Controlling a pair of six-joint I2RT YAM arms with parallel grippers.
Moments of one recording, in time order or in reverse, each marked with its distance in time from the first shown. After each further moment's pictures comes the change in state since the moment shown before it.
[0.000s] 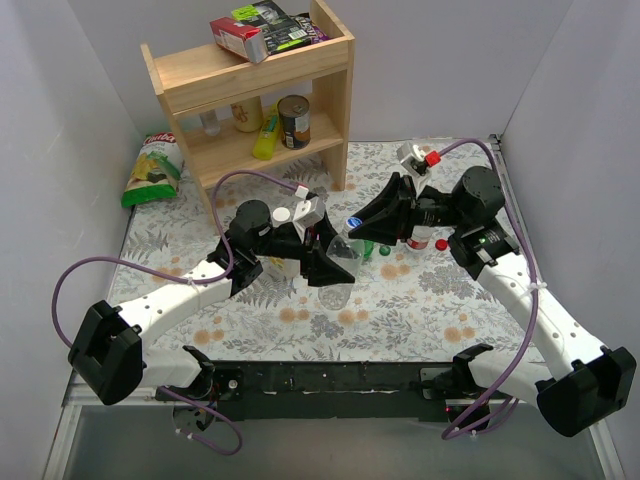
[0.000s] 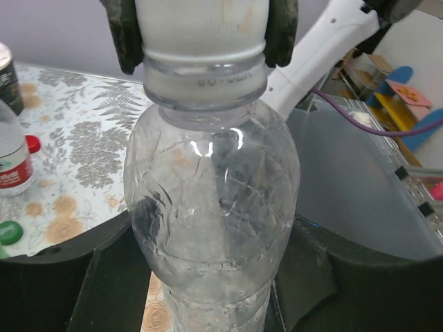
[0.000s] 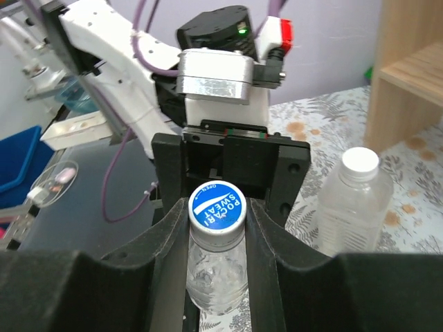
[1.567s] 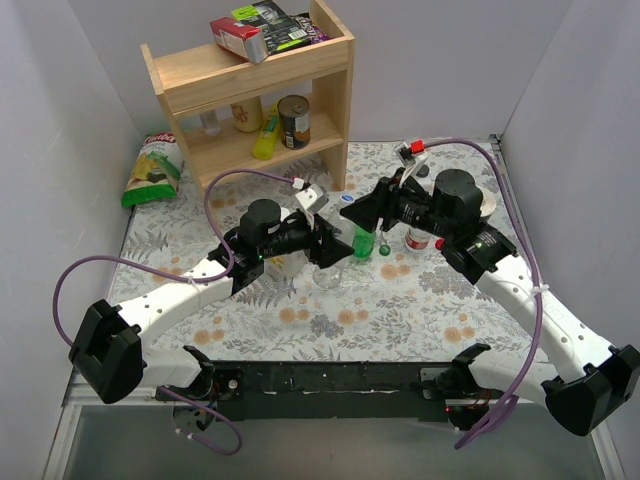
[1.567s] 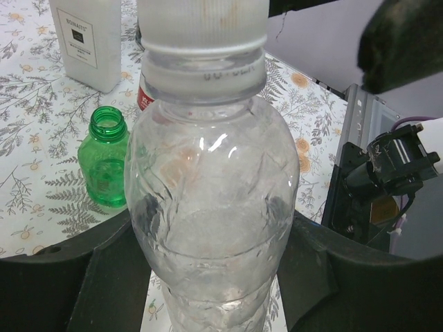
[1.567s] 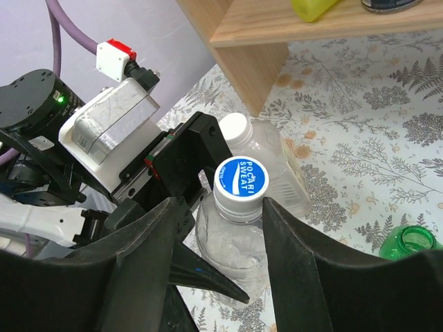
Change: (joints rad) left arm -0.013 0.007 0.031 -0.249 -0.508 0.101; right arm 0.129 -0.017 0.053 -0.354 0.683 0.028
